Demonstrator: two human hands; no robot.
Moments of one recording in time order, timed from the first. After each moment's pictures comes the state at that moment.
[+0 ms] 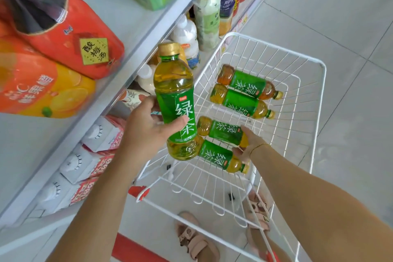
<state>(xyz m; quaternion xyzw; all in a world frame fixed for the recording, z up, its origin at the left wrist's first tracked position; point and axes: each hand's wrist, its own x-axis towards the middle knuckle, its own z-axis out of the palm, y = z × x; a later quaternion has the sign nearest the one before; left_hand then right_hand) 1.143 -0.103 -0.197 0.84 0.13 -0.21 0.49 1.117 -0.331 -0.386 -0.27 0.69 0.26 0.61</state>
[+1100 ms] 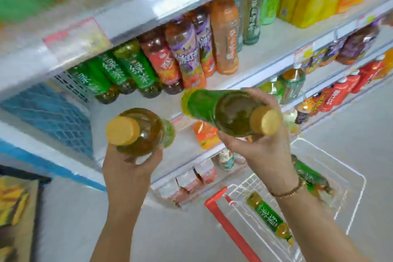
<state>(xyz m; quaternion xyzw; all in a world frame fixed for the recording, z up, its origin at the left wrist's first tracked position) 0.990 0.027 0.113 0.80 0.25 0.30 0.45 1.090 -0.165 0.107 -0.66 -0.18 -0.01 0.73</state>
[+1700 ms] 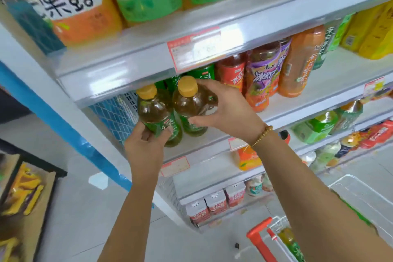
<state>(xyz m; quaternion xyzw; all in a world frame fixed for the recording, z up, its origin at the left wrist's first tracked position) 1.012 0.159 0.107 0.73 0.32 0.38 0.47 1.144 0.032 0.144 -0.75 -0.45 0.02 0.48</state>
